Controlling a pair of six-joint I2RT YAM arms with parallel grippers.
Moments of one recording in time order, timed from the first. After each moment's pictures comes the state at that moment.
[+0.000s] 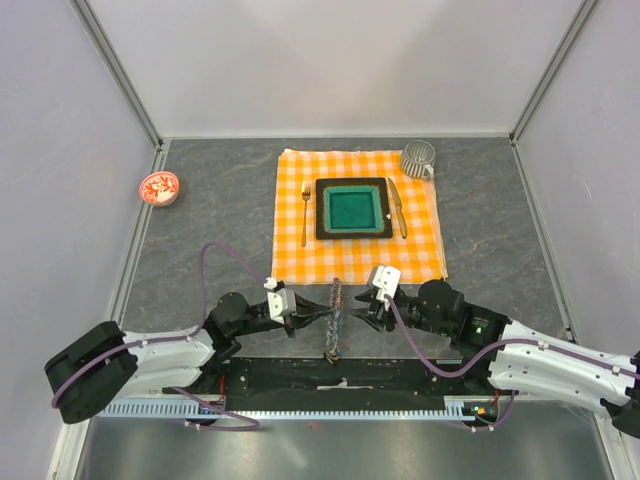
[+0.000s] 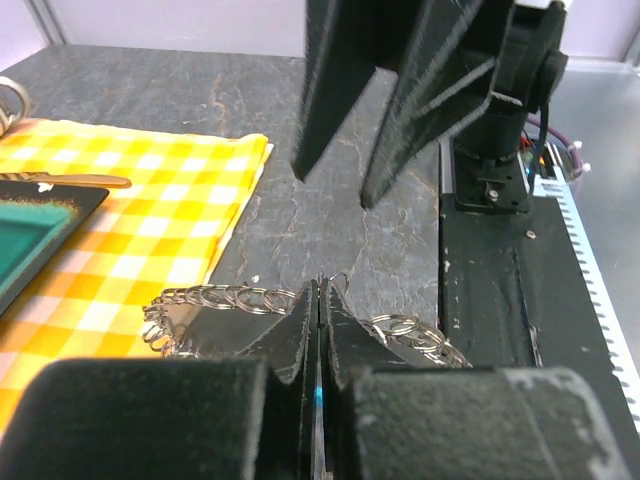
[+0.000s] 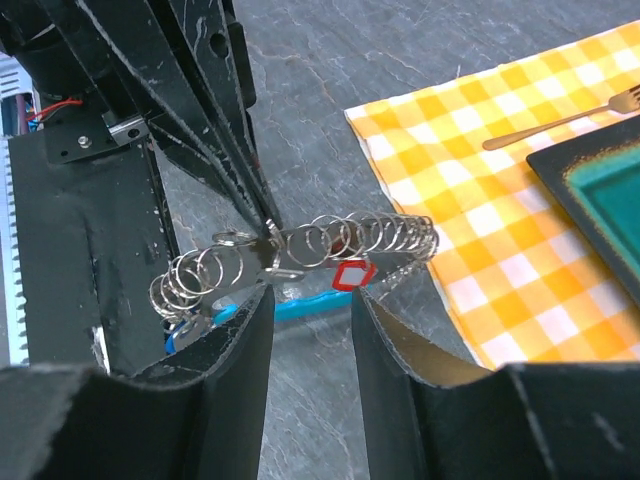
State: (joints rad) left arm -0.92 0.99 0.06 1.02 0.47 0.02; right arm 1.09 0.71 0.47 -0.03 -0.10 -0.07
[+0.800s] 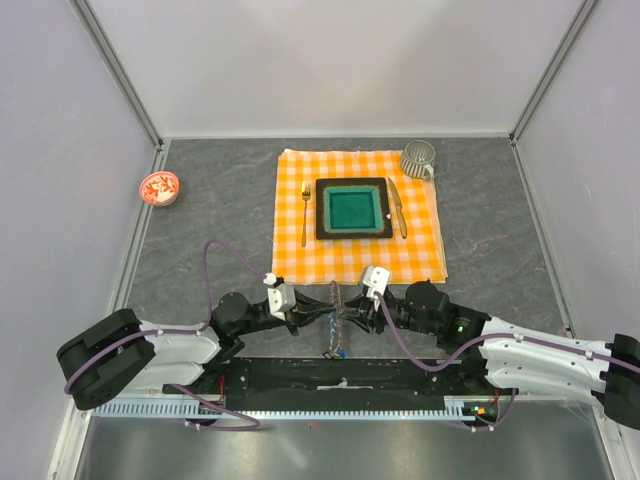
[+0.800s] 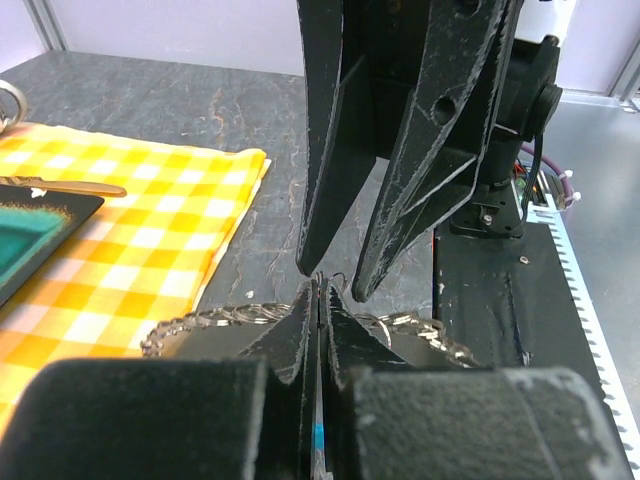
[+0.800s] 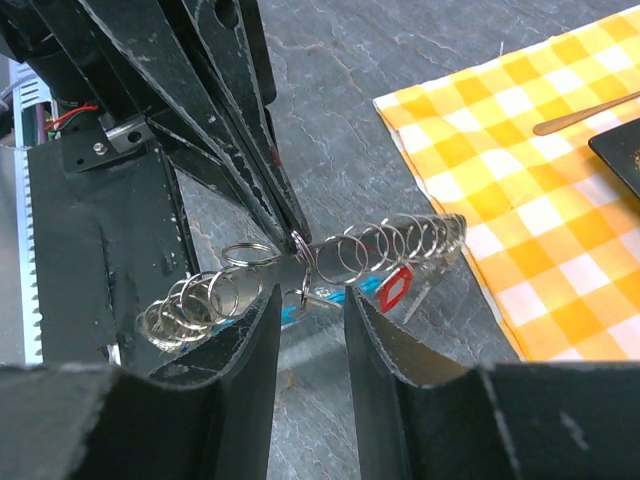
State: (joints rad) left arm -0.92 1.15 0.05 1.24 0.44 -0.07; right arm 1.09 0.83 0.36 0.22 -0.14 0.04
